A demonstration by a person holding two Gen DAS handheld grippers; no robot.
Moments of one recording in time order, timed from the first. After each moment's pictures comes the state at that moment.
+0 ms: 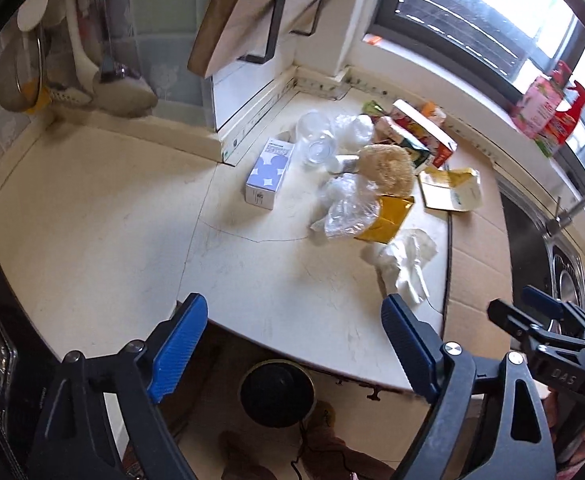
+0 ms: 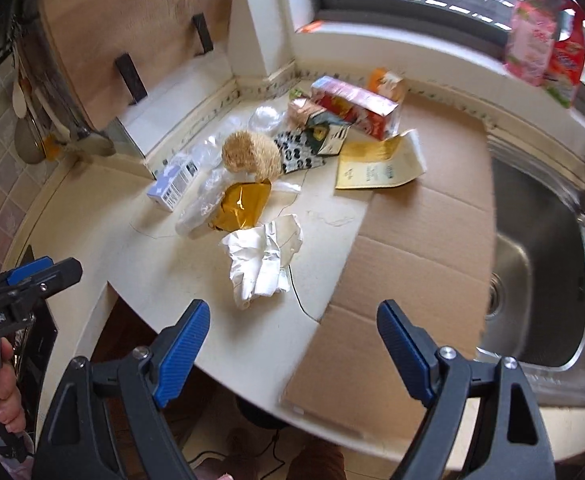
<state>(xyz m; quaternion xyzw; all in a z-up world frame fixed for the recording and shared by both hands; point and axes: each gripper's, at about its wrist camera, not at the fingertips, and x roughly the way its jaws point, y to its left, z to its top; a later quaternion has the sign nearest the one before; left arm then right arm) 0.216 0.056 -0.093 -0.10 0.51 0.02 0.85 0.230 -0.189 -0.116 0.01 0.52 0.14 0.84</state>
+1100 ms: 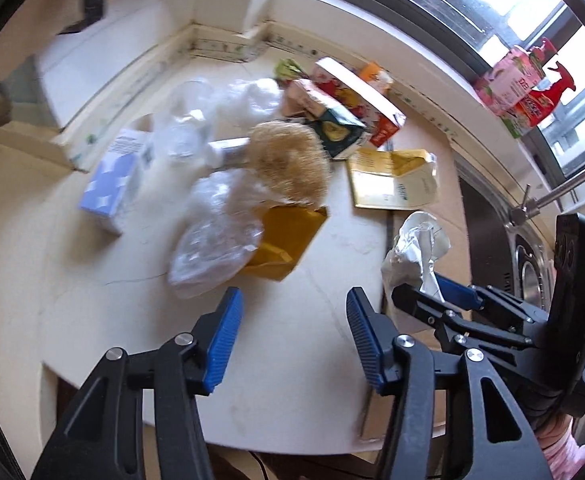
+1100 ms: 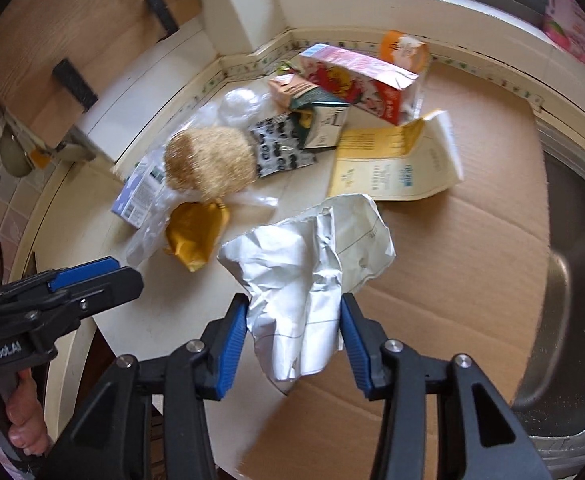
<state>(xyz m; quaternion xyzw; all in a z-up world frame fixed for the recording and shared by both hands) 0.308 -0.032 -0.145 -0.14 0.55 -0.10 0.81 0.306 -0.224 -0.161 0.04 0.55 0.18 0.81</state>
